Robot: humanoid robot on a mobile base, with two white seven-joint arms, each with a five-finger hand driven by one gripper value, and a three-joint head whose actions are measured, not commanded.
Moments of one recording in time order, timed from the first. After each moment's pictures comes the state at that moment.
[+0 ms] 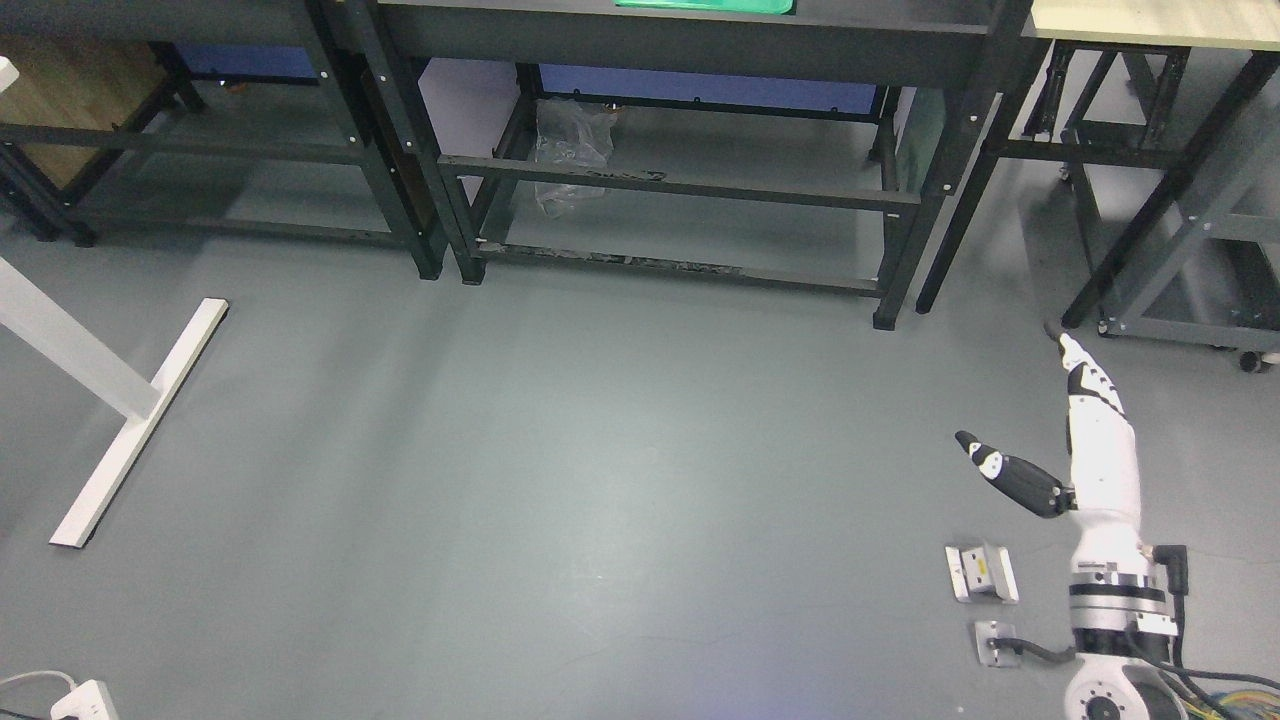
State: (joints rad) left arm 0.00 0.00 0.06 -0.08 0.00 -0.10 -0.08; right arm 0.16 -0.05 -0.05 -1.68 0.77 -0.24 -0.19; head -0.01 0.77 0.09
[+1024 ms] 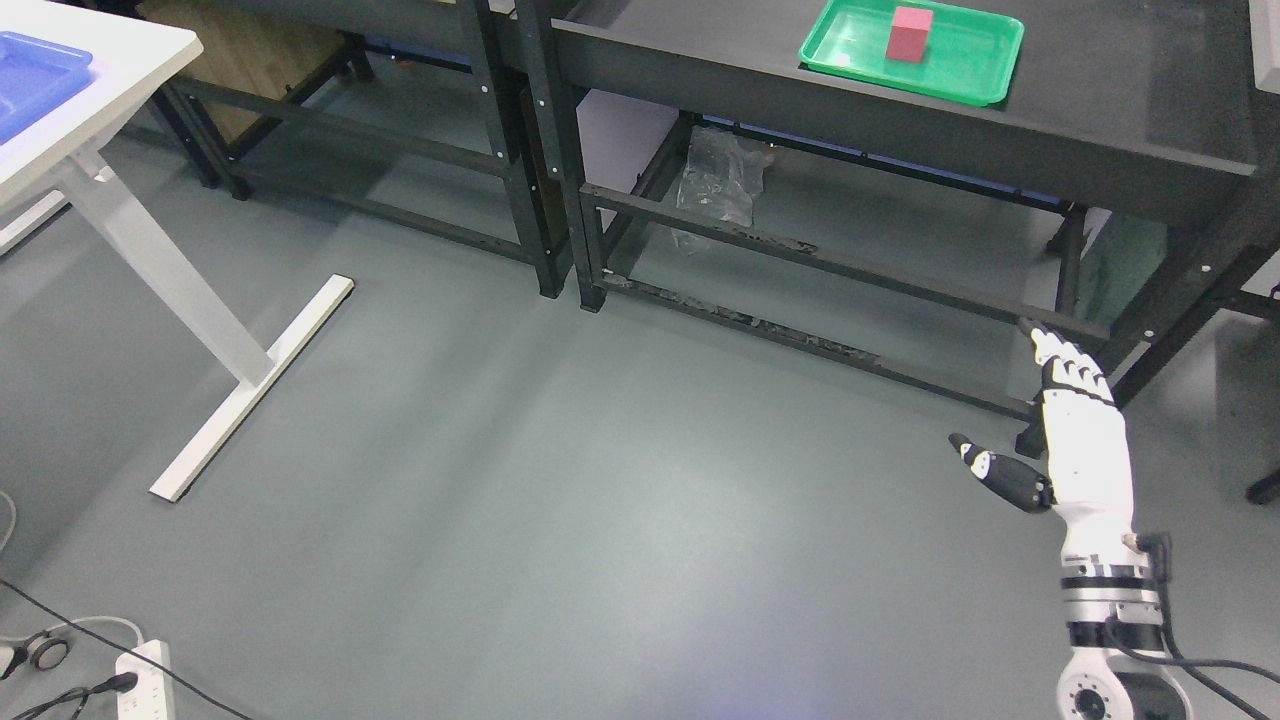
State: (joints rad) left arm 0.00 0.00 0.06 -0.08 0.00 -0.10 -0.08; right arm 0.15 -0.05 -0.05 -1.68 0.92 -0.24 -0.20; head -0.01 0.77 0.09
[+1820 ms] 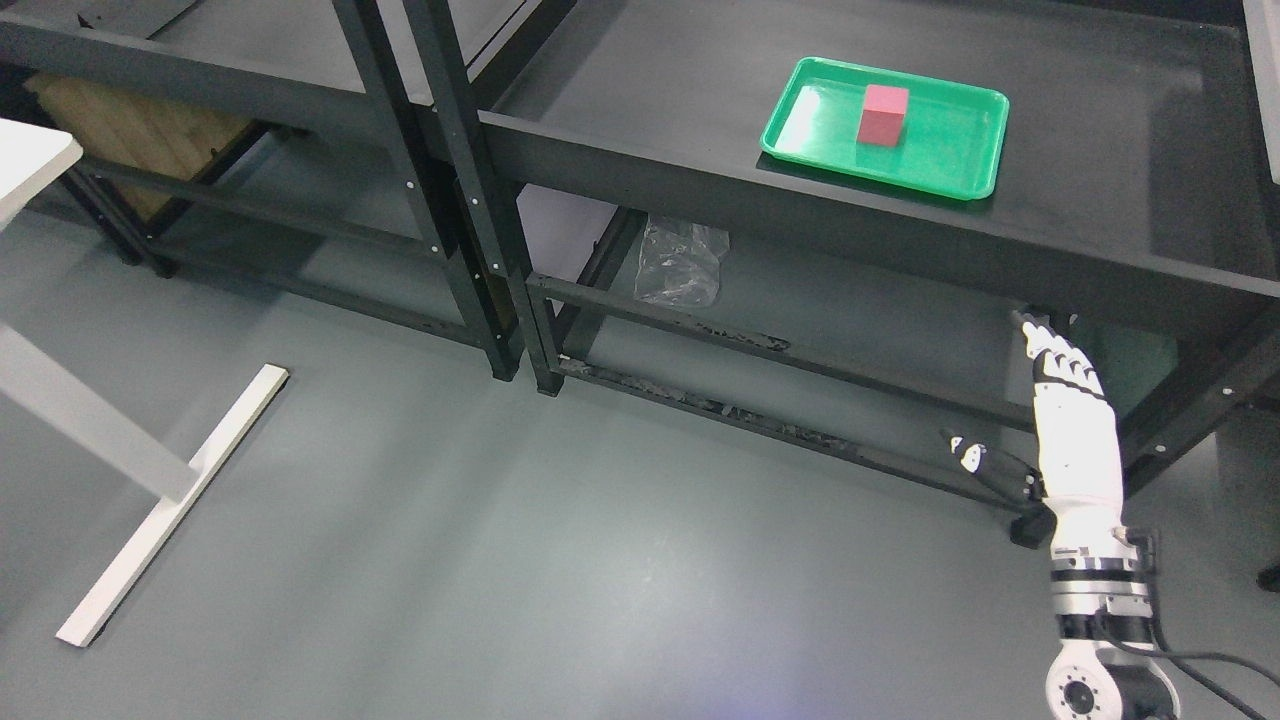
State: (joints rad) left arm 0.00 0.00 0.06 -0.08 0.00 -0.10 -0.08; right arm 0.14 -0.02 -0.05 -1.68 0.93 -0.24 -0.20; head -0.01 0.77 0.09
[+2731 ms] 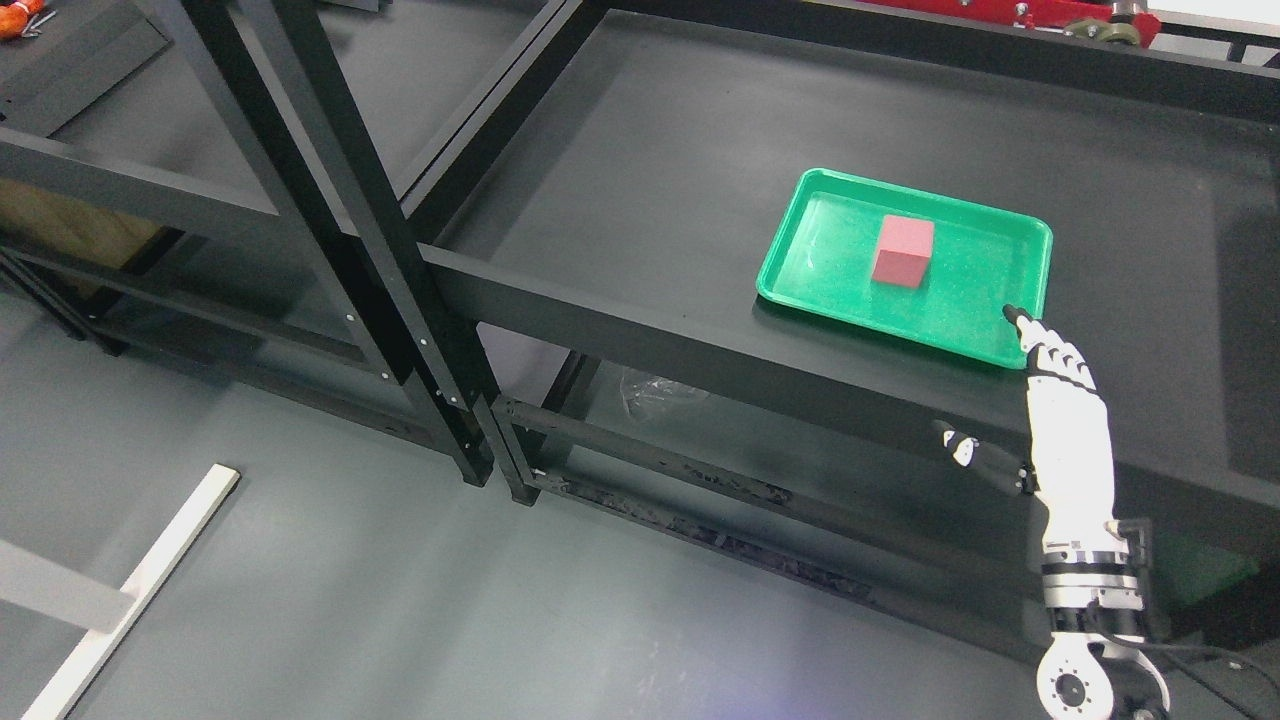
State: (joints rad) left arm 0.00 0.00 0.06 -0.08 0.00 -0.10 -0.08; right arm 0.12 0.00 -0.05 -1.68 0.92 -0.24 -0.18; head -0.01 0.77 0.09
